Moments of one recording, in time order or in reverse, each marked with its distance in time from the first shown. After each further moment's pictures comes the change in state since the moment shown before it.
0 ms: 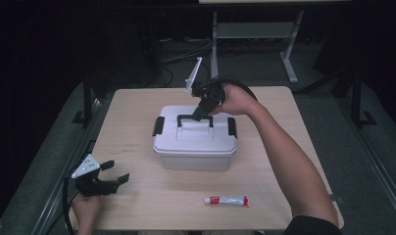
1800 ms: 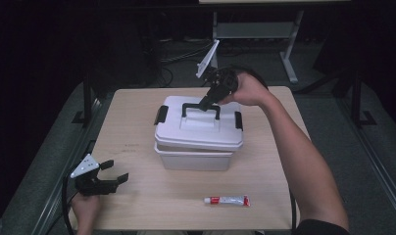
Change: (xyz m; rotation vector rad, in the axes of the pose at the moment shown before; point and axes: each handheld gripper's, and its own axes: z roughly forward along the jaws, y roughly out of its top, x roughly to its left) left arm 0.002 -0.001 0.001 -0.003 -0.007 -0.009; right arm 0.002 -0.013 -0.049 -0.107 0.014 0.048
